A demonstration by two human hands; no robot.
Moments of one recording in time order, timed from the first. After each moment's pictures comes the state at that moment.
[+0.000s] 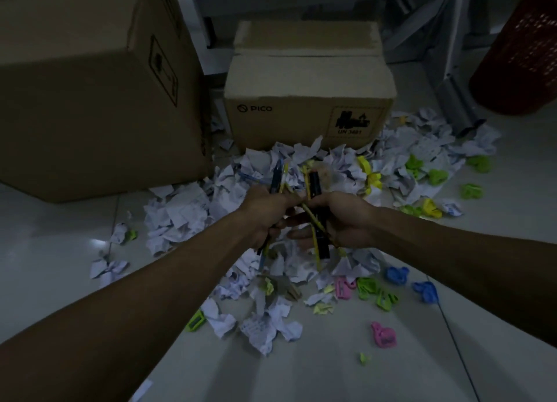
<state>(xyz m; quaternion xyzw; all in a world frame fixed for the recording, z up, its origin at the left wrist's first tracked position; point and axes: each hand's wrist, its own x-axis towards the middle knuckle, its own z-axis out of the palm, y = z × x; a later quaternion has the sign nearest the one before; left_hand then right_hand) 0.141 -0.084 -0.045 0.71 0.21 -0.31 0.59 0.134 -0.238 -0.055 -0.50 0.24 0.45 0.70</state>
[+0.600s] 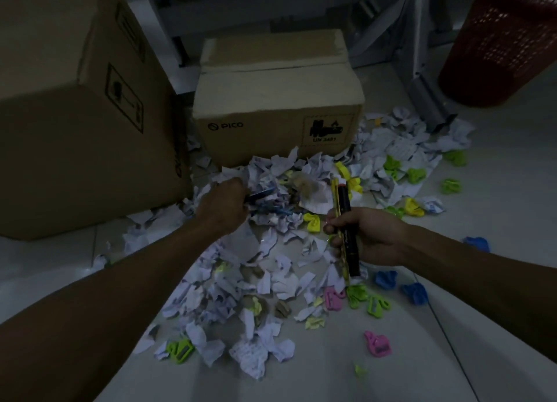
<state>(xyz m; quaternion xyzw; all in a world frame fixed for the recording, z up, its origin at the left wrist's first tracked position) 0.200 -0.051 -0.083 0.98 -0.12 -0.13 0.10 0.109 -0.303 -0.069 -0.45 0.30 0.36 0.76</state>
